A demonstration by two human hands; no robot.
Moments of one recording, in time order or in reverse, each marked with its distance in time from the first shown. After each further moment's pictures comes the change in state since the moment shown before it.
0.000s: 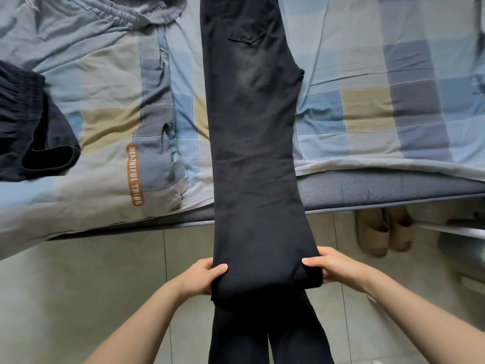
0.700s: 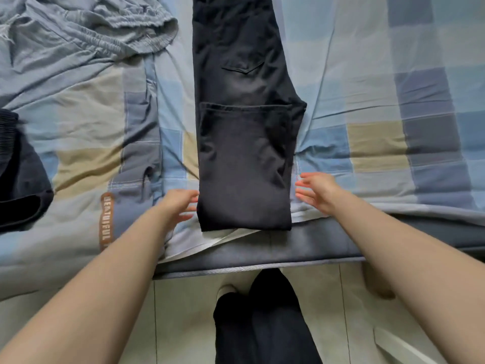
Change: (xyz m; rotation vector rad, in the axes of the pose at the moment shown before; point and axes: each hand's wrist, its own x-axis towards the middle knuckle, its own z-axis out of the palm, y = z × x) left_hand 0.101 0.212 -0.123 -0.297 0.468 0.002; right_hand 0.103 -0.234 -0.108 0.527 0.495 -0.161
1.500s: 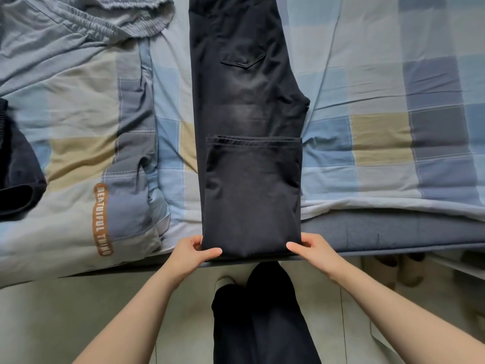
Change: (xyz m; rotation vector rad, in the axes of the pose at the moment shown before) left_hand -0.041 -0.117 0.026 0.106 -0.209 0.184; right_hand -0.042 0.127 -0.043 -0.533 -0.358 -0.193
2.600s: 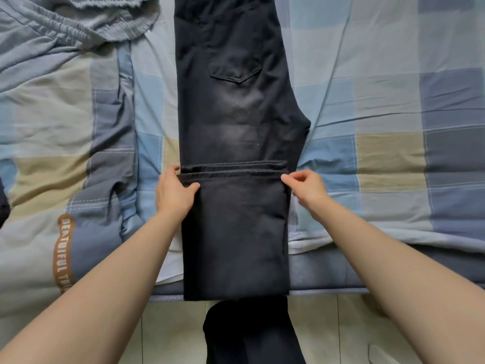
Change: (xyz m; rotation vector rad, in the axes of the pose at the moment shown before) left_hand 0.124 0.142 -0.012 0.403 0.688 0.070; right_hand 0.151 -0.113 -0.069 0.147 0.433 -0.051
